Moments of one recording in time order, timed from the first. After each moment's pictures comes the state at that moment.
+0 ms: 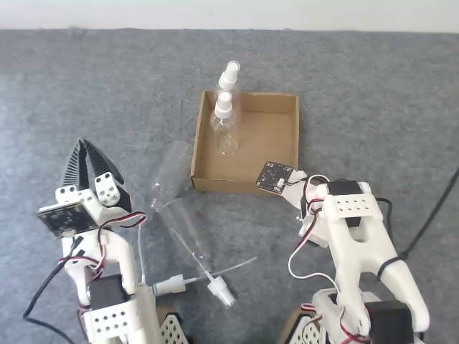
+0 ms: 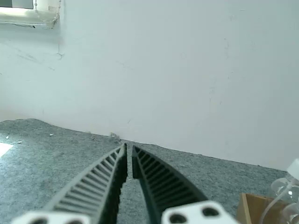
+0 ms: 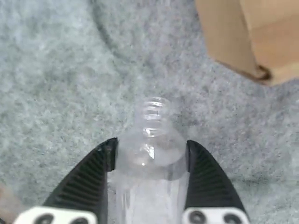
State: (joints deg) left arm -20.1 -103.2 97.0 18.0 10.3; right arm -8.2 -21.8 54.4 60.5 57.5
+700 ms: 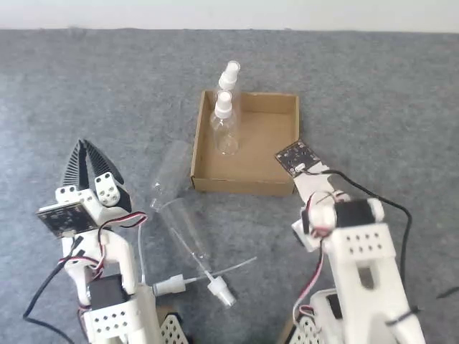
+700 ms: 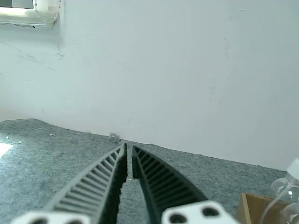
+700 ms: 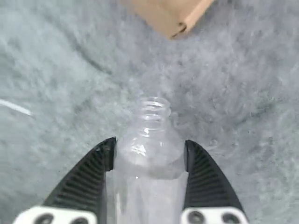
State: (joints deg) left arm -20.1 -103.2 97.0 18.0 10.3; right arm -12.0 -45.4 54.4 75.9 24.0
